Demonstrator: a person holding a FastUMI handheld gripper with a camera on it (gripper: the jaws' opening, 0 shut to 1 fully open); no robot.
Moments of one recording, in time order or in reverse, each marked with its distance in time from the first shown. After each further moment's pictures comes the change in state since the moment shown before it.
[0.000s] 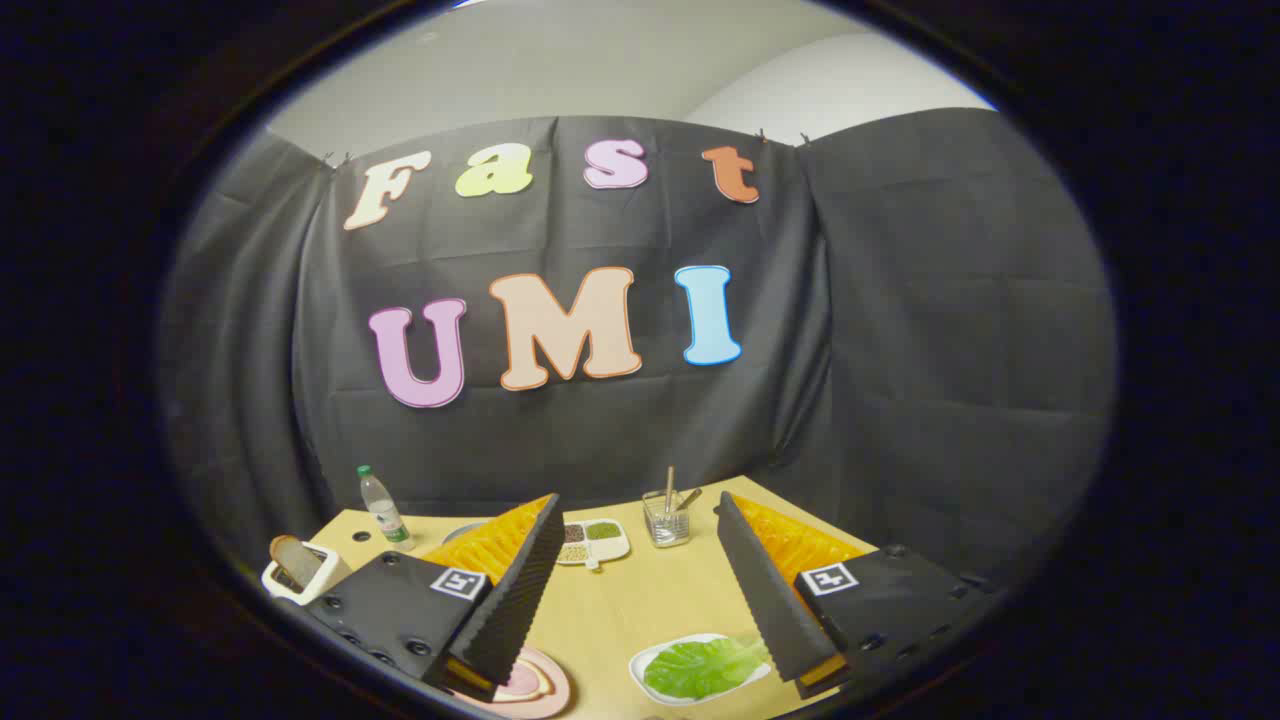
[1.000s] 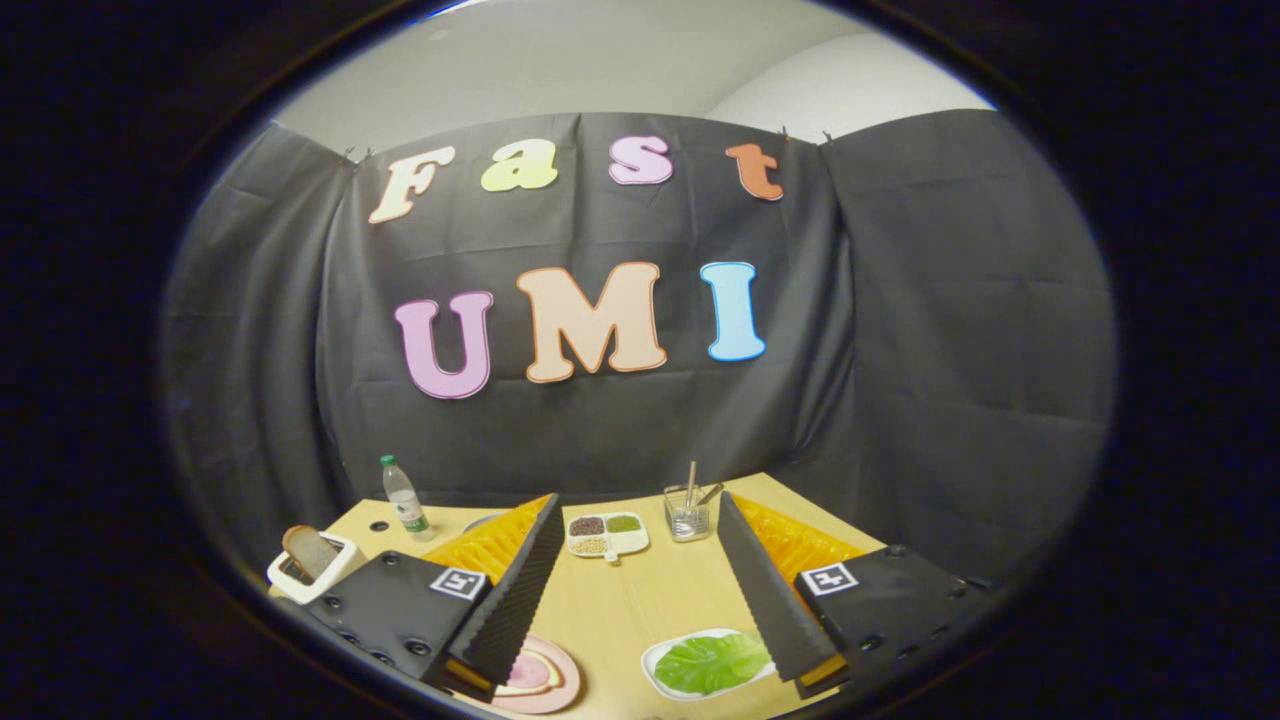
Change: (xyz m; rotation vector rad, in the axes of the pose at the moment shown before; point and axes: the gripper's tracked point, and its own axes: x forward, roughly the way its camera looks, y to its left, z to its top) arm -0.009 0.017 0.000 0.002 0.021 0.074
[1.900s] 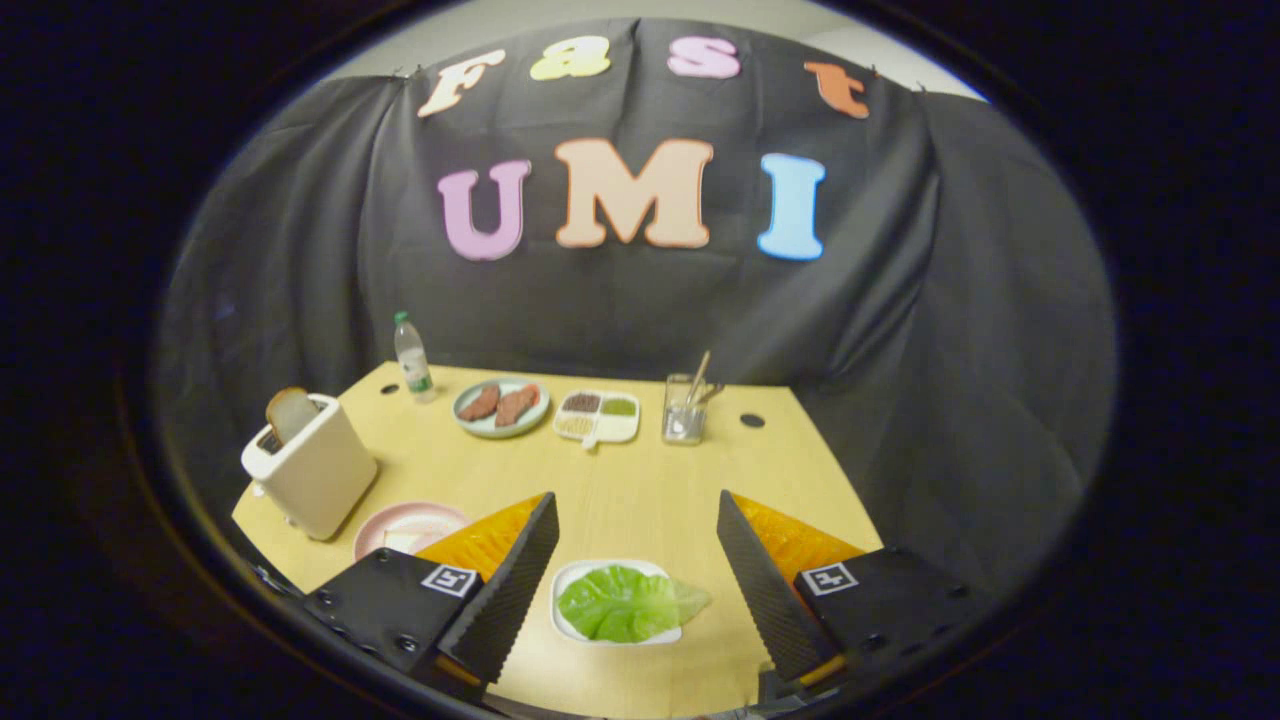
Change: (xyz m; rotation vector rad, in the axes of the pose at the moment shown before) arm 0.032 -0.093 -0.102 -0.197 0.453 0.198
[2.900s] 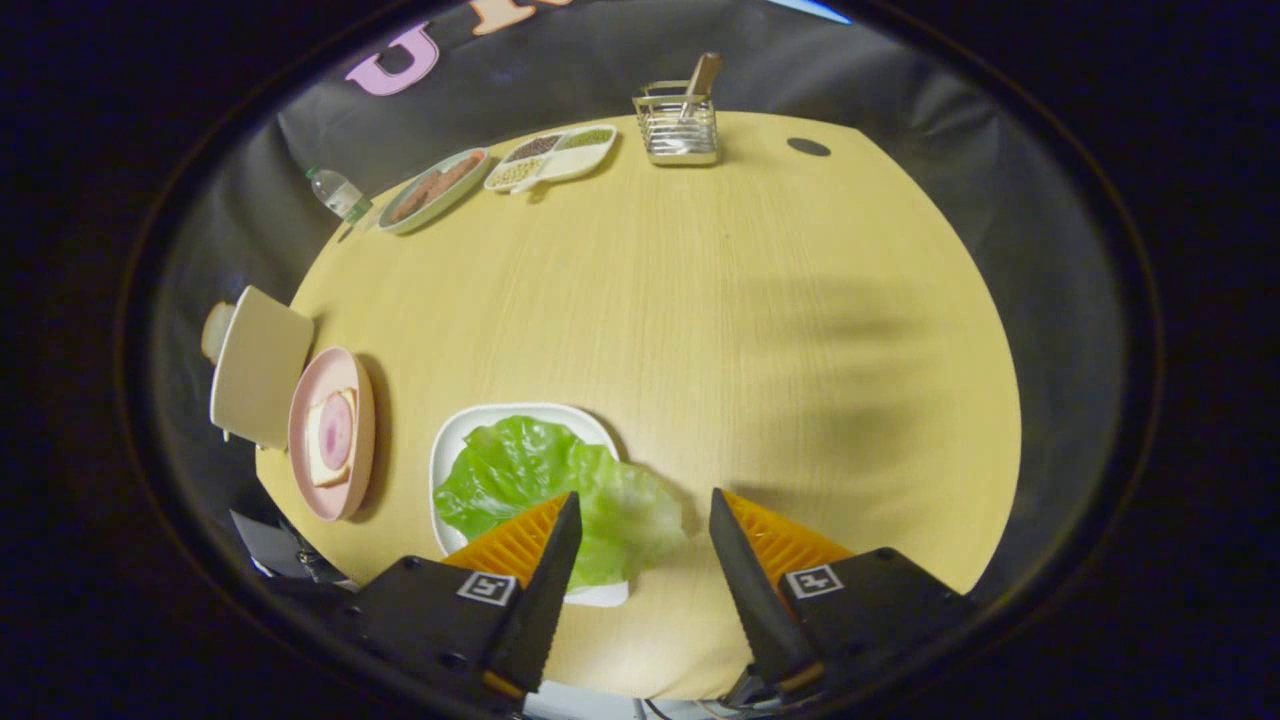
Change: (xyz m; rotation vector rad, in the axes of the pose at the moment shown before) arm 0.130 -0.052 -0.188 0.061 0.696 0.165
